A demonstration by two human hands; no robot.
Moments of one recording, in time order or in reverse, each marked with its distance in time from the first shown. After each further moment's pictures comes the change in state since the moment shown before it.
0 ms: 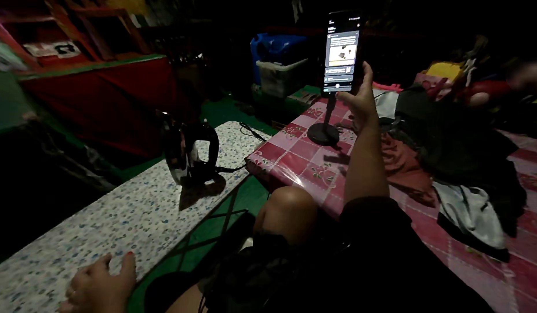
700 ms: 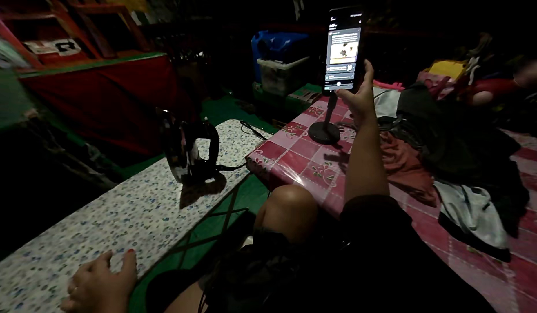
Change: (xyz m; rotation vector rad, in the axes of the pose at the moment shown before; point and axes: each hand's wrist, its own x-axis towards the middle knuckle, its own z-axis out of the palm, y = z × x) left_hand -0.001 -0.002 0.003 -0.001 0.023 0.021; right_hand 0.003 0.007 0.005 -0.003 0.044 -0.060
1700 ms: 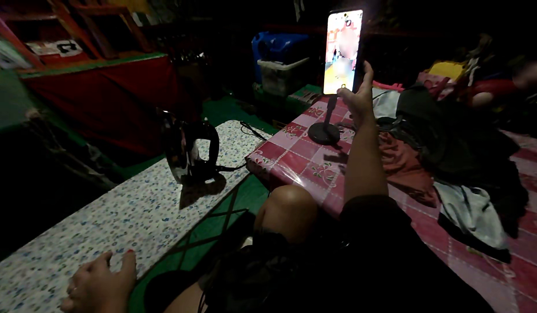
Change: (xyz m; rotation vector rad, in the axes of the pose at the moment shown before) left_hand 0.001 0.003 -0.002 0.006 -0.010 -0.028; right_hand -0.002 -0.008 0.004 -0.071 0.048 0.070
